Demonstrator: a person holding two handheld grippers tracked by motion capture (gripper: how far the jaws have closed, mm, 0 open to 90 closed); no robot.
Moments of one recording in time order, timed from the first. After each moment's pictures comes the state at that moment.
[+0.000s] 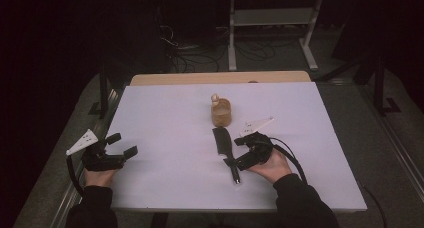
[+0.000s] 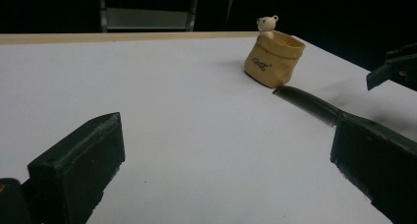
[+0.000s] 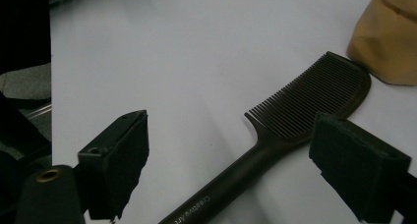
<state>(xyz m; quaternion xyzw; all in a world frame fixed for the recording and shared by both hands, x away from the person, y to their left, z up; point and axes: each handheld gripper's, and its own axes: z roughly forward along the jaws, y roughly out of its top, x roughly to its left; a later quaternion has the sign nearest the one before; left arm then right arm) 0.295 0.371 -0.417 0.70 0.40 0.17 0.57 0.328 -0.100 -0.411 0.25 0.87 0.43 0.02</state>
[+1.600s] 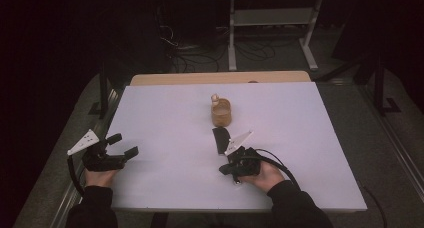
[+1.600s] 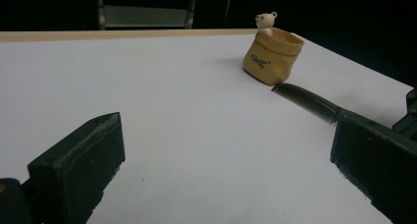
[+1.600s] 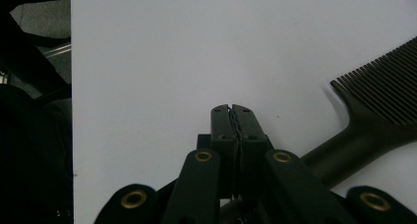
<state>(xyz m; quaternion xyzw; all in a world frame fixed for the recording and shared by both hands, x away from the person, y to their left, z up) 0.295 0.369 -0.418 0.70 0.40 0.17 0.56 0.308 -0.068 -0.434 0.18 0.92 0.36 -0.02</state>
